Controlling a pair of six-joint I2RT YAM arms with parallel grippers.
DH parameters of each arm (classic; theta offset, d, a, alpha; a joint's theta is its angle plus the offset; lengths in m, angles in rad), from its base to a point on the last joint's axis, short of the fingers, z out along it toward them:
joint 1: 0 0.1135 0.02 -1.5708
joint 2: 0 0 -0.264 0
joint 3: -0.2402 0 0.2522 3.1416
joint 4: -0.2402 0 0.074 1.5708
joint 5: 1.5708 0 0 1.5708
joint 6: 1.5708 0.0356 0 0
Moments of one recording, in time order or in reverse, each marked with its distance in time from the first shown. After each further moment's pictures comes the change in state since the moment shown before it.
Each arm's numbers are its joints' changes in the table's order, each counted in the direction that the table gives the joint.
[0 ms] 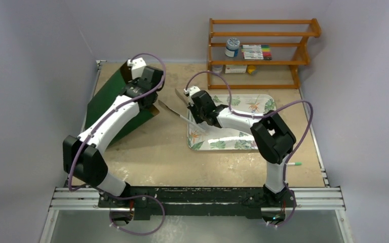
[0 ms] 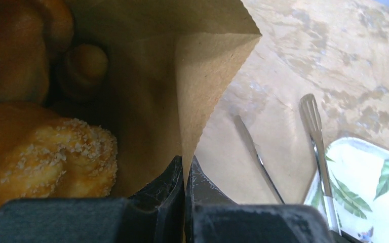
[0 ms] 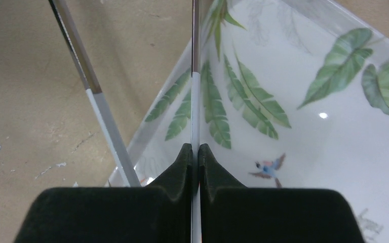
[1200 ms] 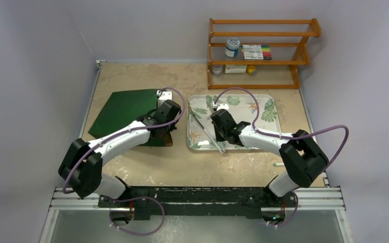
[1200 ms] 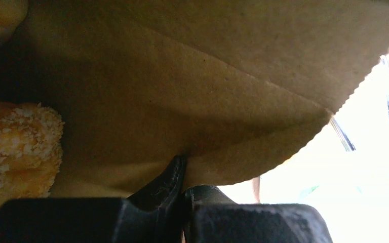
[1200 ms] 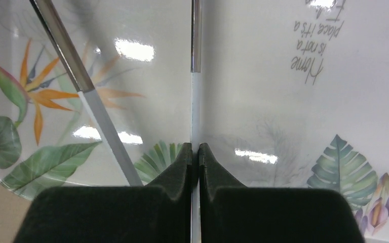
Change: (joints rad) left arm -0.261 -0.076 0.434 0.296 0.253 0.027; right arm -0.007 -0.387 0.423 -0.147 0.175 0.319
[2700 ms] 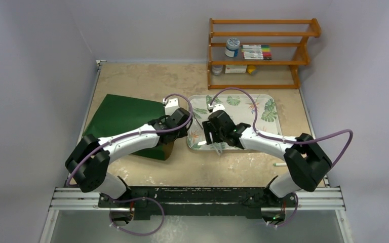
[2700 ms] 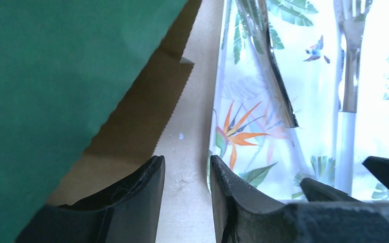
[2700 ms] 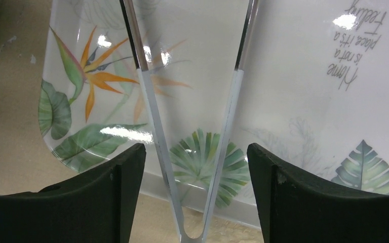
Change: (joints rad) left arm -0.130 0.068 0.000 0.000 -0.032 -0.274; right arm 0.050 -0.047 0.002 0.002 -0.055 -0.014
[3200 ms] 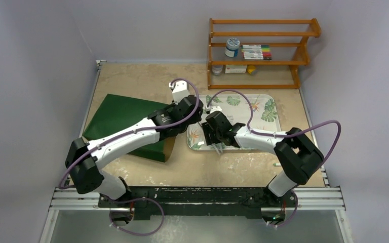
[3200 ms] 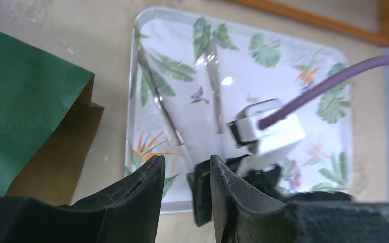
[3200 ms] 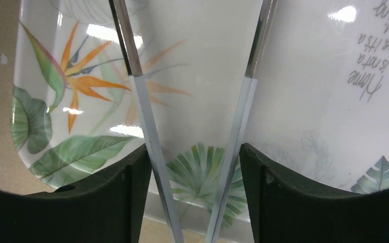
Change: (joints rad) left arm -0.105 -0.005 -0.281 -0.091 -0.082 -0.038; right arm 0.000 0.098 -0.007 0.038 -0.003 -0.016
